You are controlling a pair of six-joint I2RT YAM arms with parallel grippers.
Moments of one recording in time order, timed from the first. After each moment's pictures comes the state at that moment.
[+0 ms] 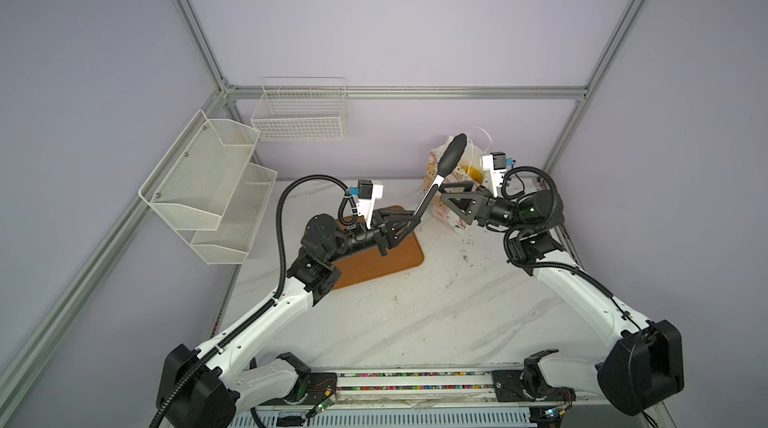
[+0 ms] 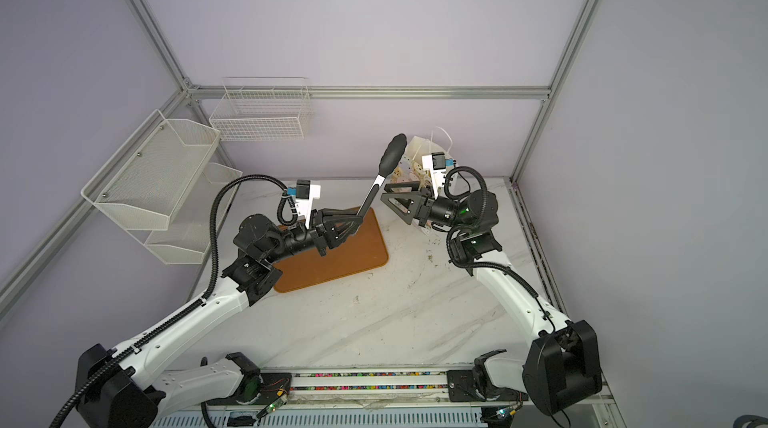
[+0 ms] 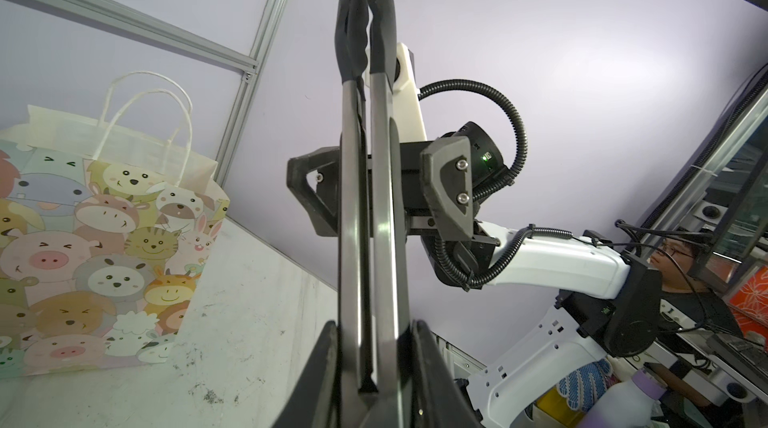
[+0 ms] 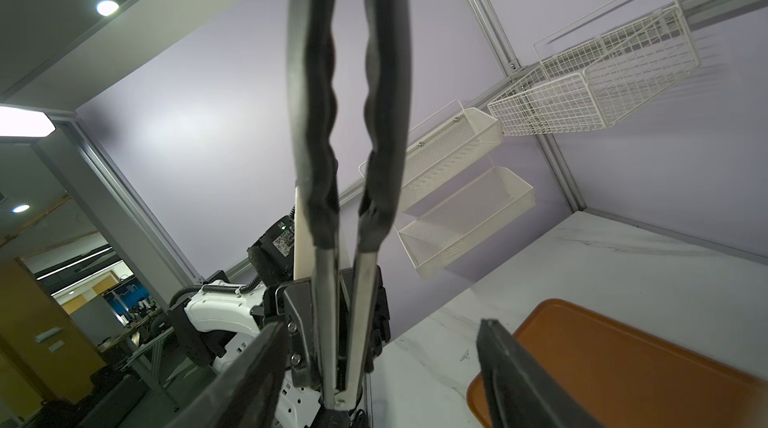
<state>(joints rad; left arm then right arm) -0.56 1.15 0.92 0.48 0.66 -0.63 0.35 1.31 1.03 0.75 -0.98 0.97</state>
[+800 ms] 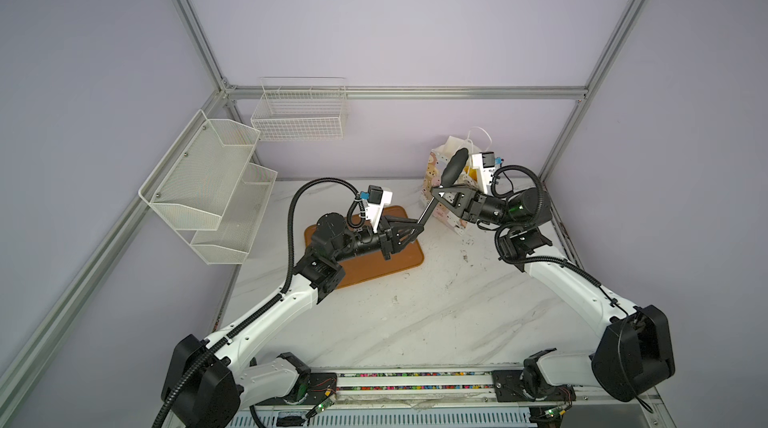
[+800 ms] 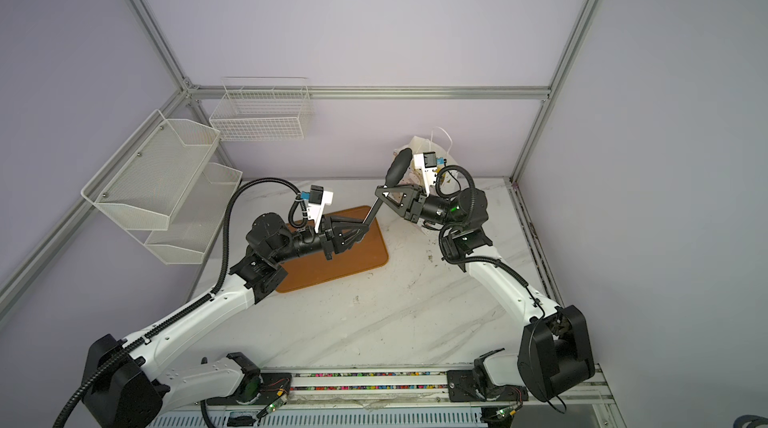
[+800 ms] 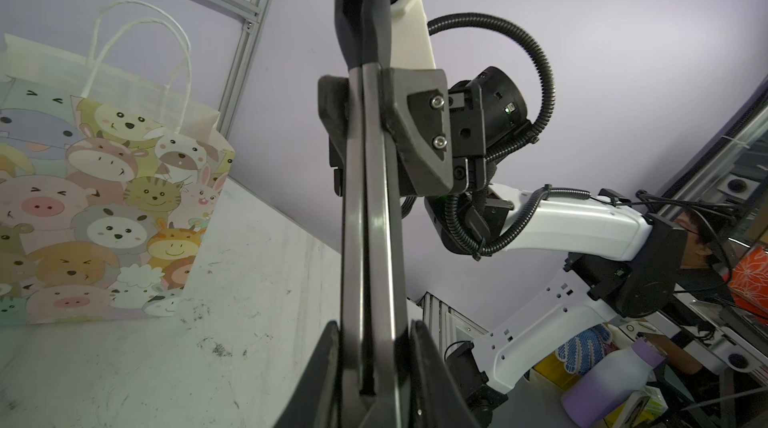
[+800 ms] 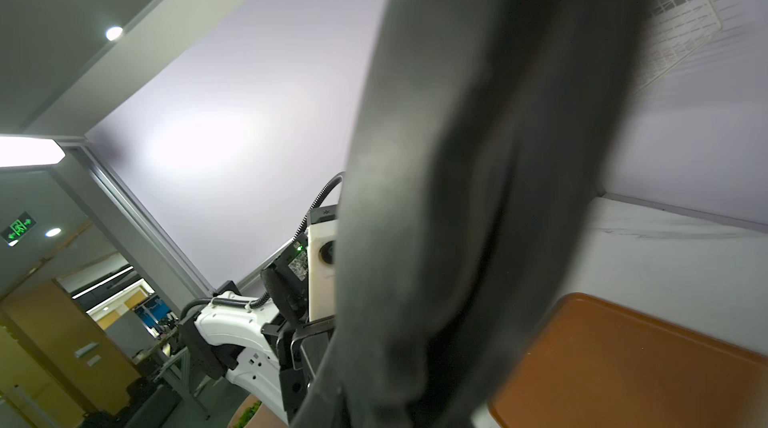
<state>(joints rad) -0.57 1.19 0.90 0.39 0.68 -0.54 0.39 1.35 1.04 0.75 -0.94 0.99</state>
